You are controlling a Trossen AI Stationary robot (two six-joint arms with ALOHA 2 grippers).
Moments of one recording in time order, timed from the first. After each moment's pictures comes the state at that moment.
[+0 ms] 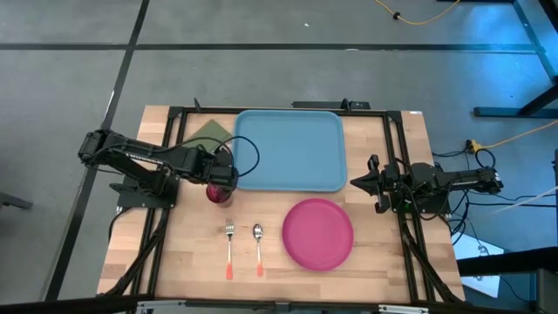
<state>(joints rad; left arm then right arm) -0.12 1.32 1.07 -1.19 -0.46 -0.82 0.12 0.02 0.01 0.08 0.10 0.15</state>
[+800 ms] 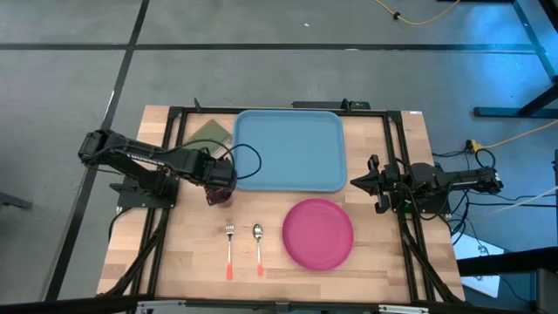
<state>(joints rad) -0.12 1.32 1.04 -1.21 -0.32 -0.53 0.12 0.02 0.01 0.08 0.10 0.15</state>
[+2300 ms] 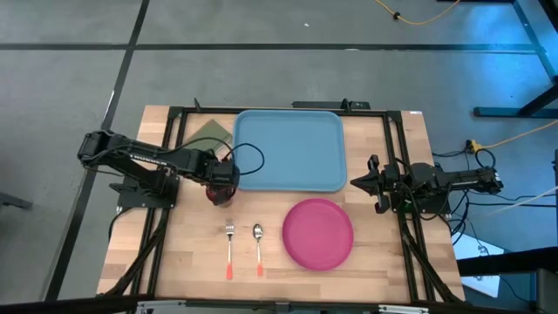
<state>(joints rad) -0.07 1.32 0.93 -1.01 -0.28 -0.46 0.12 0.02 0.01 0.07 0.10 0.15</state>
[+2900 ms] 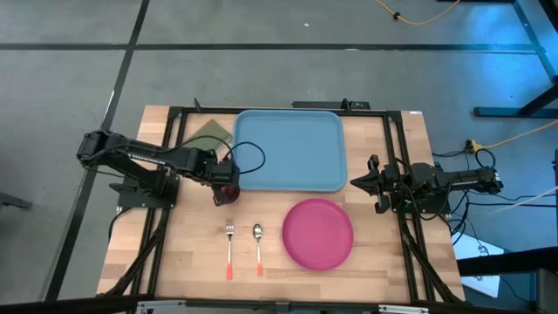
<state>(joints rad) -0.07 1.31 0.97 -1.02 -0.27 -0.46 0.12 0.02 0.01 0.08 0.10 0.15</state>
